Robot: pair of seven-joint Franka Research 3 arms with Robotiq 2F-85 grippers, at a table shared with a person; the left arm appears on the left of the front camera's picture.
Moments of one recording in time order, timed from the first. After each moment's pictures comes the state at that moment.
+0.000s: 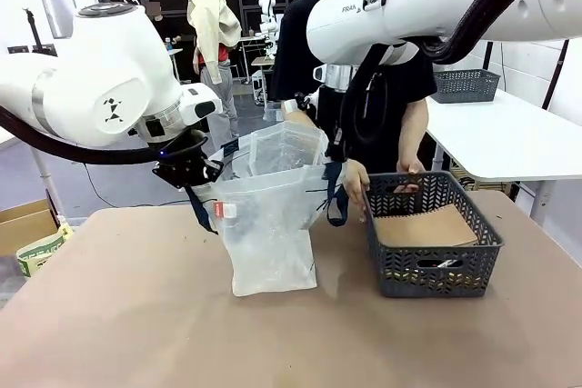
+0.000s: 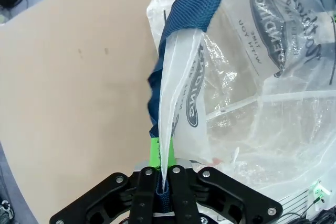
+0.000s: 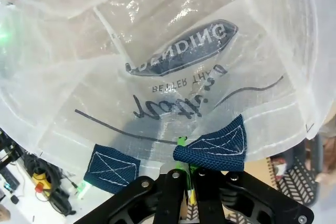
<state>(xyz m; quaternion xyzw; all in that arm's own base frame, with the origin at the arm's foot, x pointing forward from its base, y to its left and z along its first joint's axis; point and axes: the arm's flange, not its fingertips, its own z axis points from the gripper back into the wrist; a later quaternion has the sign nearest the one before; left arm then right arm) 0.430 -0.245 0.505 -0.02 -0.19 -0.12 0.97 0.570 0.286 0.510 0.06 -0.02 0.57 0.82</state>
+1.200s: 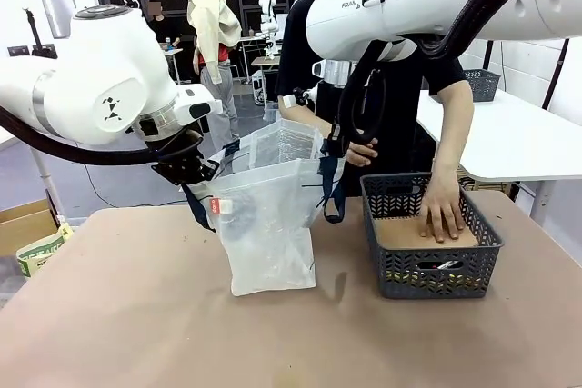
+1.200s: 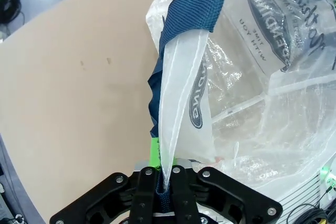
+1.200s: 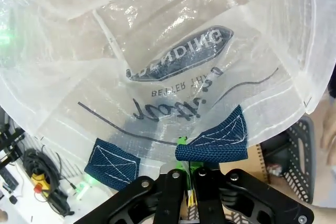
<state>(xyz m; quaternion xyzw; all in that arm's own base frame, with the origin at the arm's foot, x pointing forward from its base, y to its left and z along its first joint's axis) 0.444 -0.234 0.503 -0.02 -0.19 -0.17 0.97 0.576 0.289 0.515 0.06 -0.02 0.58 0.81</state>
